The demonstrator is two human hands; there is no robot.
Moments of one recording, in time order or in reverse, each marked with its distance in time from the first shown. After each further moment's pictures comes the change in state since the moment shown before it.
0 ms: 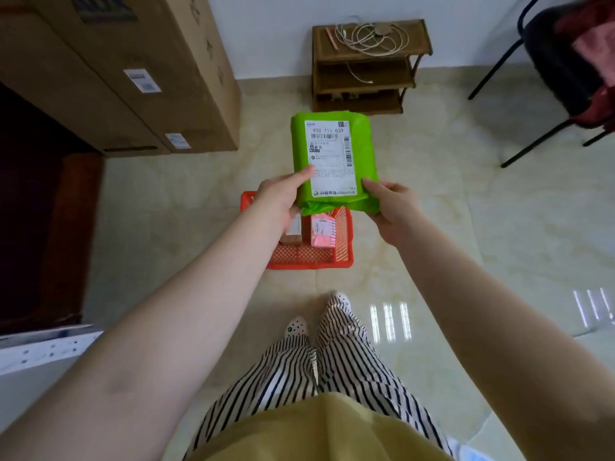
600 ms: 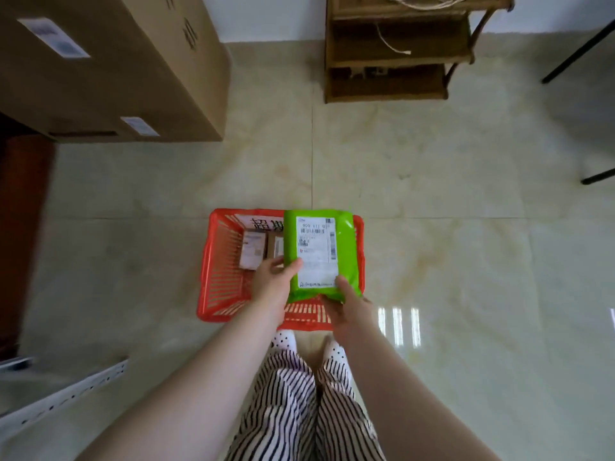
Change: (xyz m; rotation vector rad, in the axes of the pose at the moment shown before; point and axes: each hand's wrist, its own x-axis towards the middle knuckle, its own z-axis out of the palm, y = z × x) left_hand 0.277 -0.148 0.017 0.133 0.305 -0.115; right_hand 0.262 0.184 -0.004 0.252 0.287 0.530
